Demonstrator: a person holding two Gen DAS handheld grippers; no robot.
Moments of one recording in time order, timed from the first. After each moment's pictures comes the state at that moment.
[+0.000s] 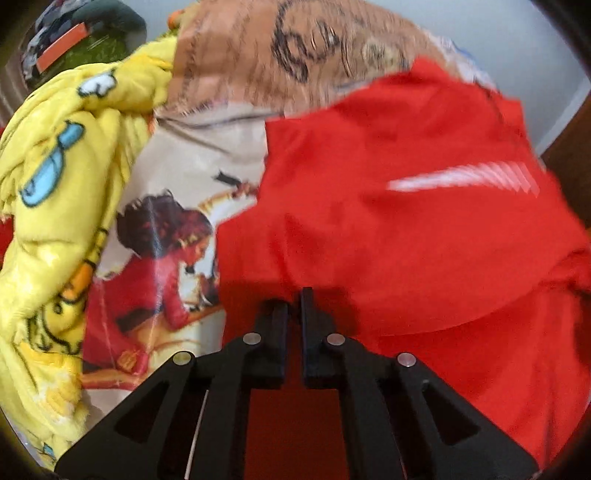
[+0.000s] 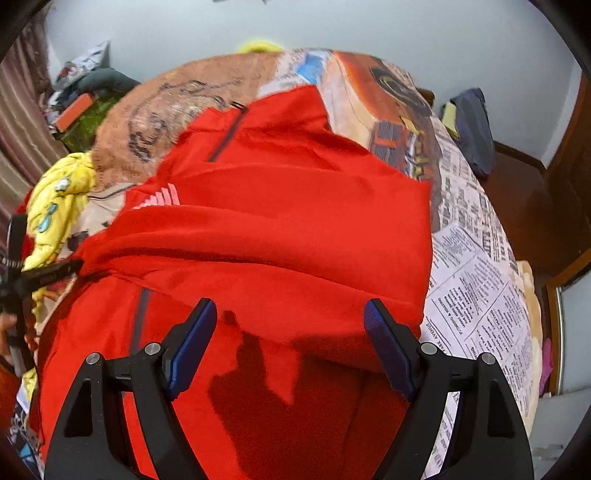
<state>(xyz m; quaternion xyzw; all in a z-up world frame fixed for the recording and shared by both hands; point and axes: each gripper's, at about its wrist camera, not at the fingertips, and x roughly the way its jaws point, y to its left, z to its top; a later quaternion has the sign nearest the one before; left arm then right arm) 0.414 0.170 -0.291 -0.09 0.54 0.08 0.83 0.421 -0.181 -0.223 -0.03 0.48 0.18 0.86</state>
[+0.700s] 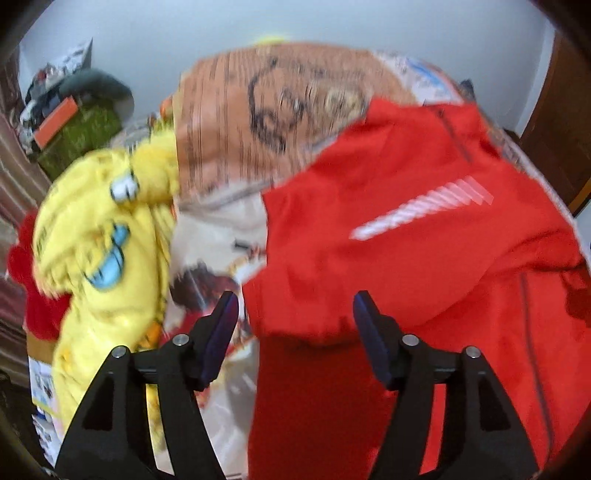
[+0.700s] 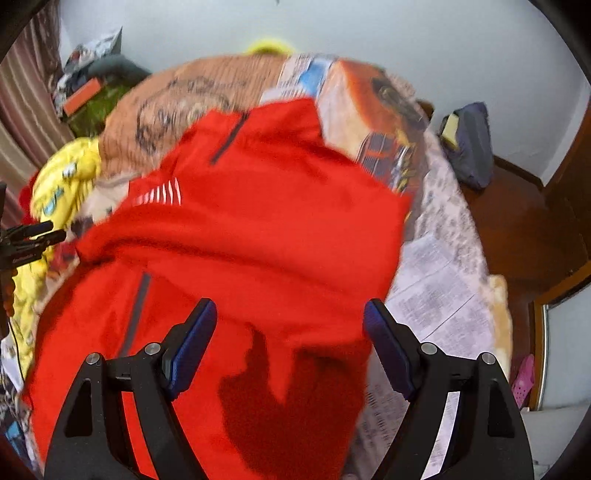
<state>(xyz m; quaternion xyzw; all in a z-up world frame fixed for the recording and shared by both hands) 0.396 0.148 -0.193 0.01 0.48 0.06 0.88 0.409 -0.203 -0.181 -0.06 0.46 0.19 0.86</state>
